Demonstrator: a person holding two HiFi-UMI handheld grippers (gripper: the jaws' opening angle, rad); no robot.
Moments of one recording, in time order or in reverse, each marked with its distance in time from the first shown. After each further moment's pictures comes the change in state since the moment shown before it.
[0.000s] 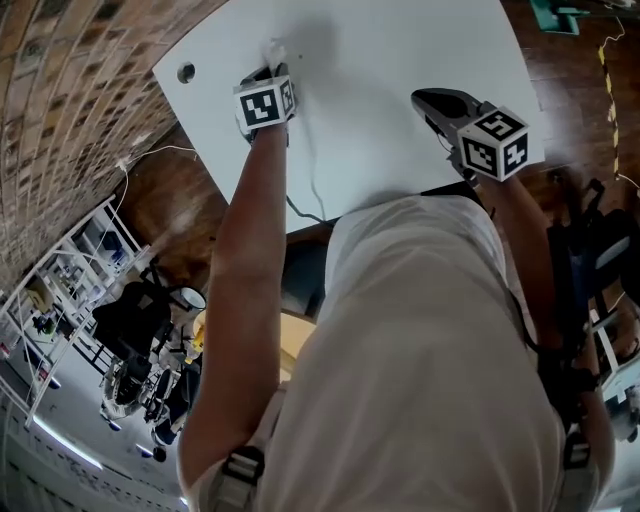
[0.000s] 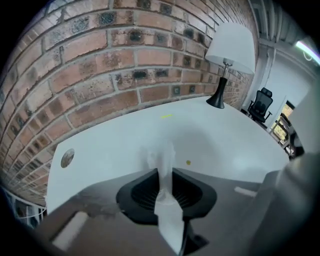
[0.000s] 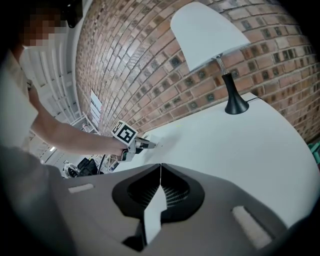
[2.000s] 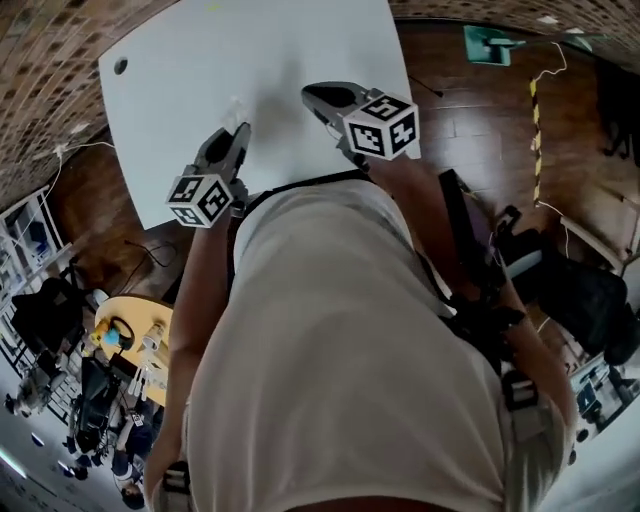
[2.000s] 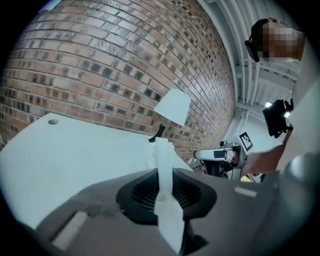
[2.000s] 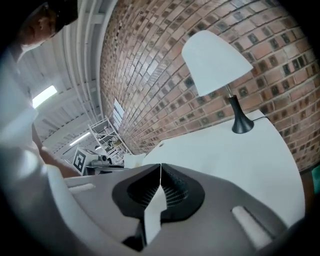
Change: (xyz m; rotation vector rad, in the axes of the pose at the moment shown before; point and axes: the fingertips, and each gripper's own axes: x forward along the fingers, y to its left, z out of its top) left arm -0.159 -0.210 -0.053 -0.263 -0.480 -0.358; right arm -0.060 0.016 0.015 -0.117 -0.102 0.207
